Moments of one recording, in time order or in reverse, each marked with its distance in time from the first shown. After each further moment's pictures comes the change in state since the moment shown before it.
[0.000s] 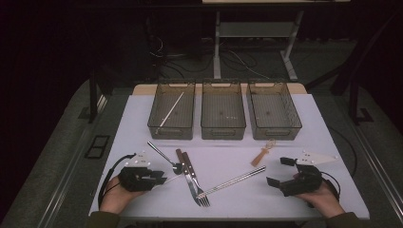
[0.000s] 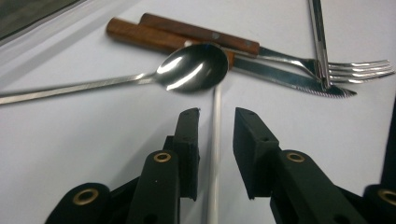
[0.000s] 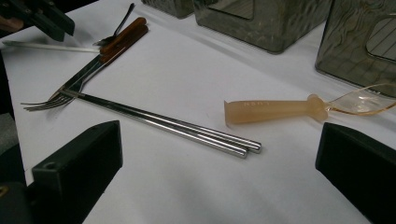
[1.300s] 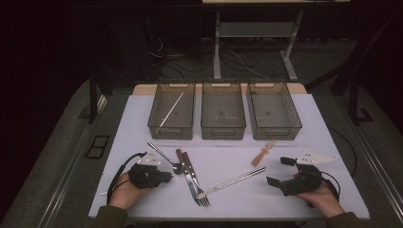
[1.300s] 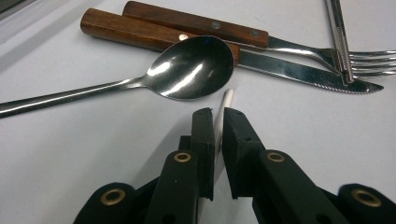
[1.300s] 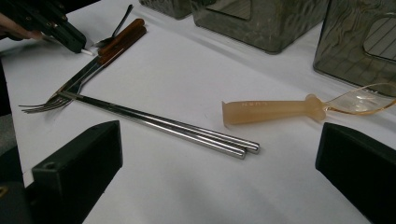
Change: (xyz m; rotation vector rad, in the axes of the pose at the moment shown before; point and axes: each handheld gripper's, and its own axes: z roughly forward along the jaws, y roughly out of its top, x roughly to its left) left arm 0.005 0.014 0.033 0.073 -0.040 0.064; right arm -0.001 0.000 0.000 -0.003 -0.003 0.010
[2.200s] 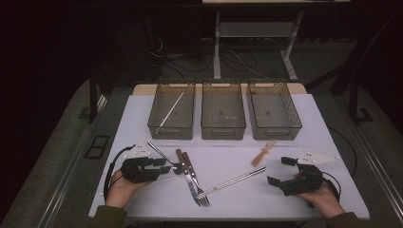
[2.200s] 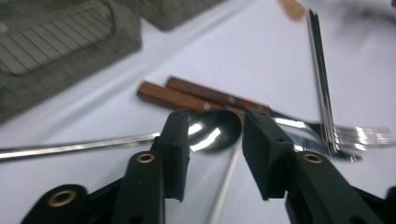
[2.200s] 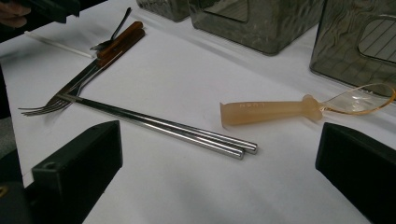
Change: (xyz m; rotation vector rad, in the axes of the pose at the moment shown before) left arm -0.004 0.009 -0.027 -0.179 0.077 -0.075; right arm 0.000 0.000 -0.002 -0.009 -0.005 0.005
